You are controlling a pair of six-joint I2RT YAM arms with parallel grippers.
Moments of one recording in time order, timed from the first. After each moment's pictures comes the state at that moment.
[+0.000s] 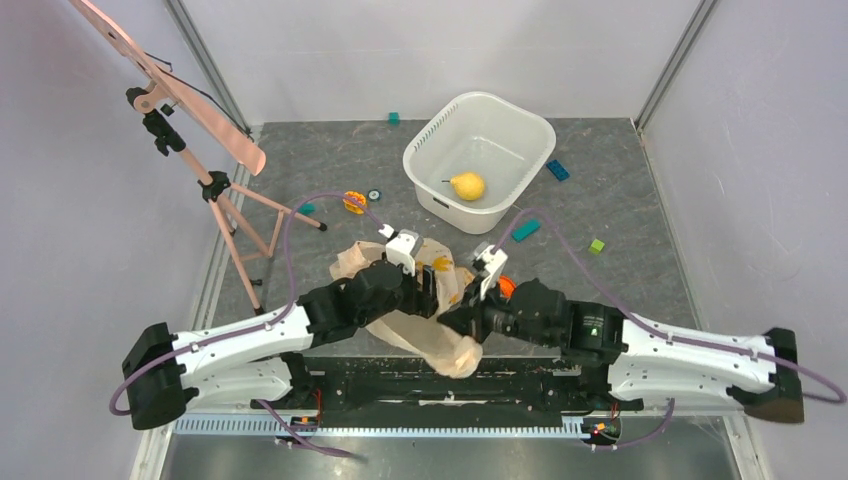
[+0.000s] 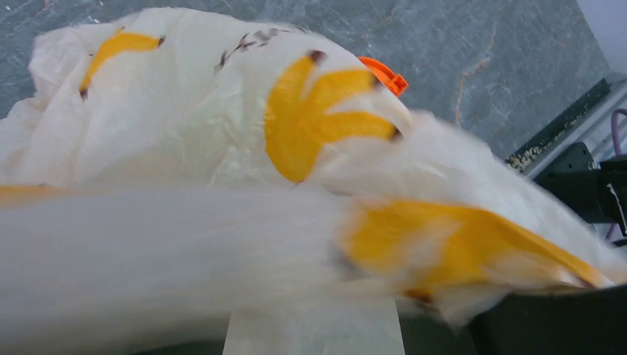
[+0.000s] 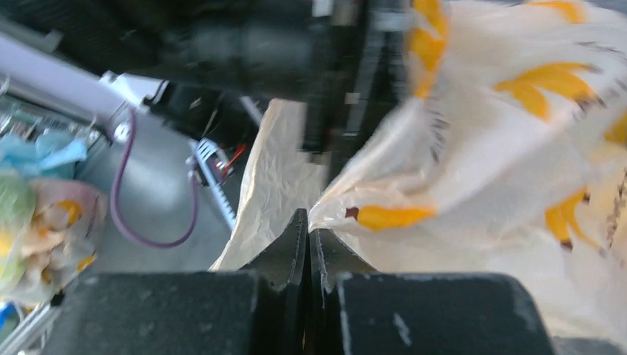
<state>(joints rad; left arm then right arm) -1.05 1.04 0.63 -0.10 -0.24 -0.55 1.23 0.84 0.70 -0.17 0.12 0.55</state>
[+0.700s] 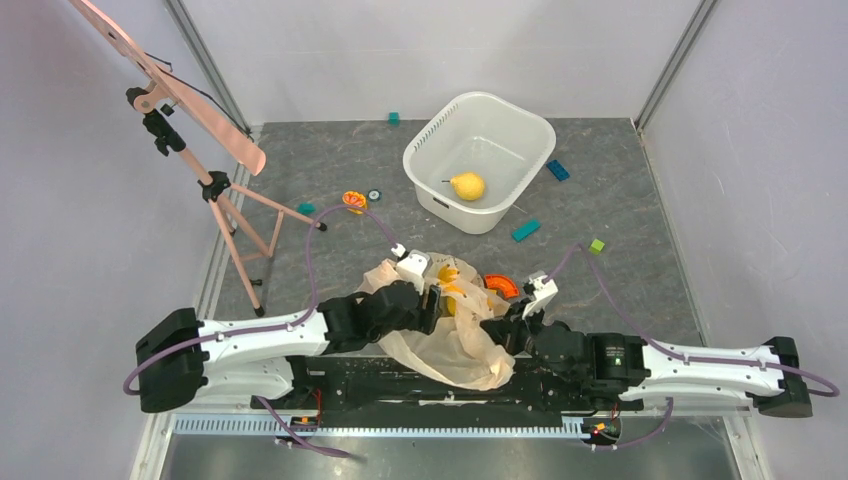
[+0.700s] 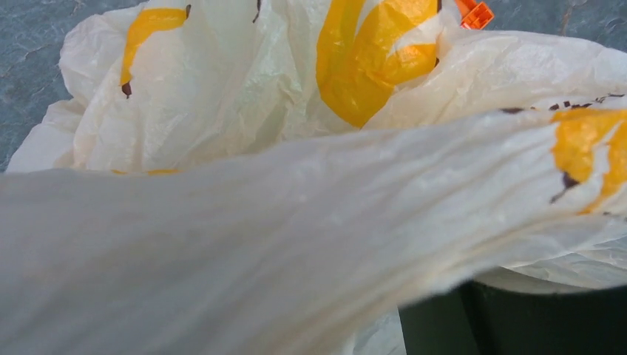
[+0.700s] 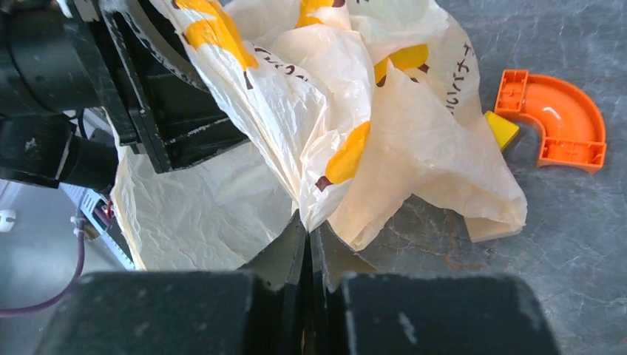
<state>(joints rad) -1.16 1.12 0.56 -0.11 -0.38 -0.56 1.44 0.54 0.36 -0.26 0.63 0.78</state>
